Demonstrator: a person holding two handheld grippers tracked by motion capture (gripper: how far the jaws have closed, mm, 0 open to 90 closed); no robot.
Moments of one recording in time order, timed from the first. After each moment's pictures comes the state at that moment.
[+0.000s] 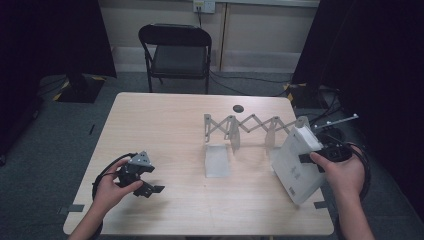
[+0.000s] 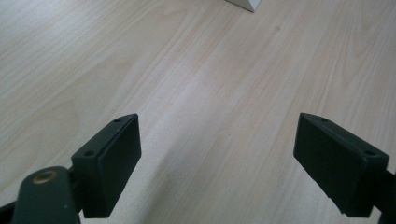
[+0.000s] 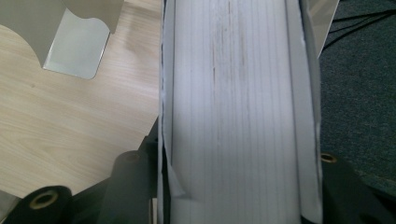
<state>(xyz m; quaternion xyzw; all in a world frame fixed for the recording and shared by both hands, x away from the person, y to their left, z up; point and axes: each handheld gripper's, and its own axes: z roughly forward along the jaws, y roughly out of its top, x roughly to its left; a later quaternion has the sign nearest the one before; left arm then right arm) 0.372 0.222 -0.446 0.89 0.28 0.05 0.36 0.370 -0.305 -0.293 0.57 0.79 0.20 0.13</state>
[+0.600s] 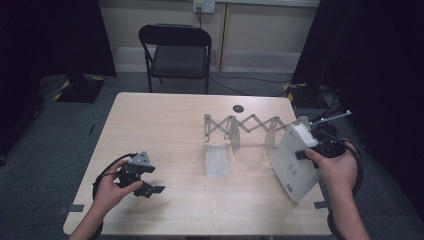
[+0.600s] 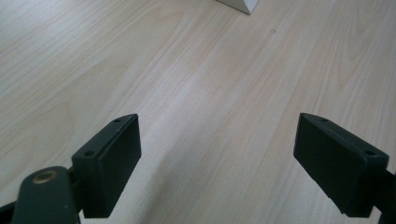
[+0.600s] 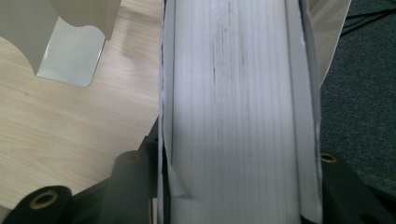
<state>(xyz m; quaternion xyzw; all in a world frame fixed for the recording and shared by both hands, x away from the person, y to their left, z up) 0.371 0.221 -0.446 0.89 0.28 0.04 0.36 0.383 -0.297 -0.297 0.57 0.78 0.19 0.13</state>
